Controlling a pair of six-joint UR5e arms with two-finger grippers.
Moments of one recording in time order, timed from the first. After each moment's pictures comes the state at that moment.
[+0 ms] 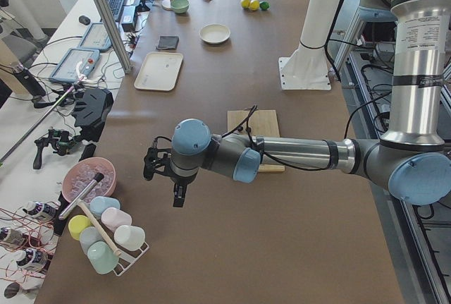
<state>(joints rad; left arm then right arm) -1.62 -1.55 -1.65 -1.86 -2.39 -0.23 1.38 -1.48 1.77 -1.49 2.36 0.30</state>
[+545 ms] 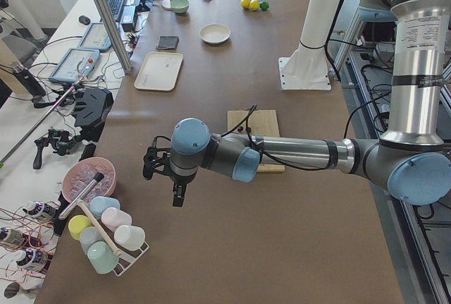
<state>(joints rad) -1.62 -1.55 -1.64 -1.85 -2.39 -0.23 1.16 -1.41 1.67 -1.24 2.26 0.60</state>
